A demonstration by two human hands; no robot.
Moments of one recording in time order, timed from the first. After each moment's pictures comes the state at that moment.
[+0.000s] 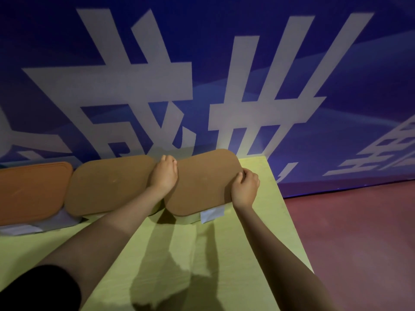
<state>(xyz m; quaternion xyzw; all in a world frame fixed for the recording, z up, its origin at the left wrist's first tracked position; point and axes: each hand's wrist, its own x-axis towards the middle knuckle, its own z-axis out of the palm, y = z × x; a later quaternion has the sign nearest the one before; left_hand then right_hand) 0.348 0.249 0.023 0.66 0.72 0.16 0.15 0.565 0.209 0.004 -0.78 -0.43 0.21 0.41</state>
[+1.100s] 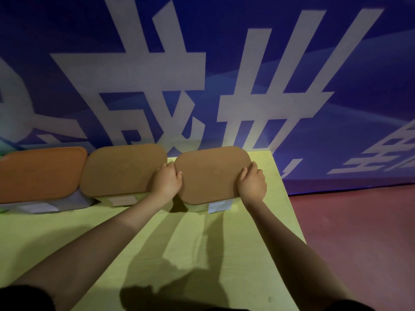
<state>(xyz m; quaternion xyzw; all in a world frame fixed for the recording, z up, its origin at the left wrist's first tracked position) 0.342 0.187 0.033 0.61 0.76 0.12 0.20 0.577 0.196 0.003 -0.81 -0.54 0.14 0.19</state>
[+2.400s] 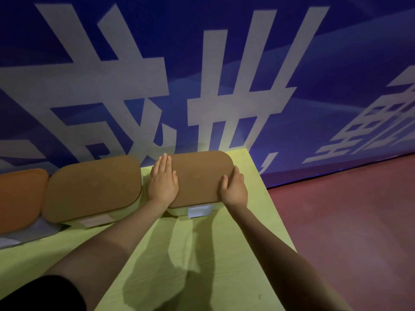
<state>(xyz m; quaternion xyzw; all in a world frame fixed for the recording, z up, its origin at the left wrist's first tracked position) 0.388 0.211 0.006 0.71 0.69 0.11 0.08 0.592 0.176 -0.002 -0.78 -0.52 0.22 0.26</state>
